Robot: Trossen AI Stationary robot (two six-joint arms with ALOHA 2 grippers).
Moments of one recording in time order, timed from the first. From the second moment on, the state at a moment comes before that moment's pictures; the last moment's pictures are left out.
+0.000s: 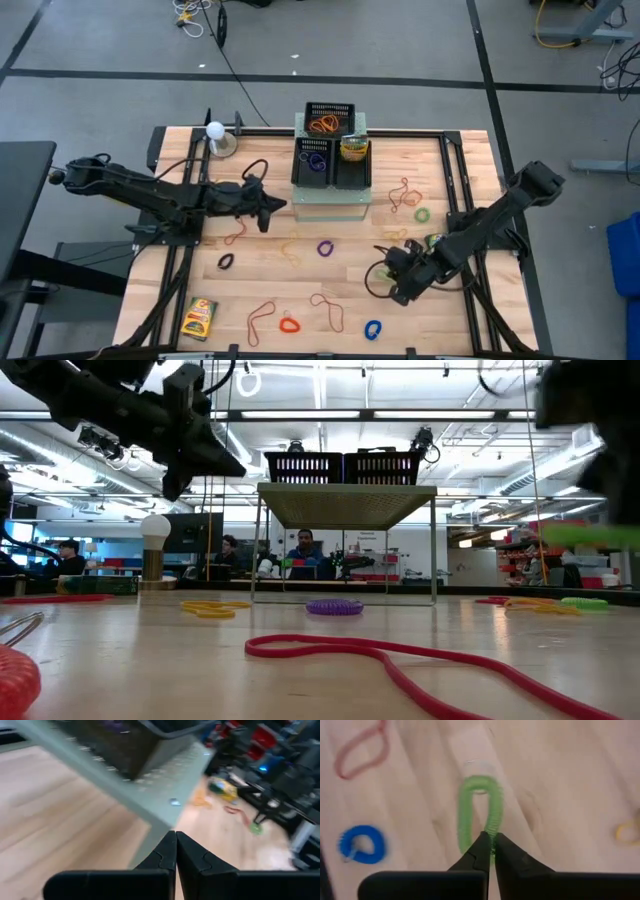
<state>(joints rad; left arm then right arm) -0.07 1.01 0.41 0.26 -0.32 -0.58 0.65 1.44 0.81 -0.55 0.26 1.03</state>
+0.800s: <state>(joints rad) -0.07 1.23 0.66 0.28 -0.26 -0.68 0.23 1.54 1.23 -0.52 0.58 -0.07</state>
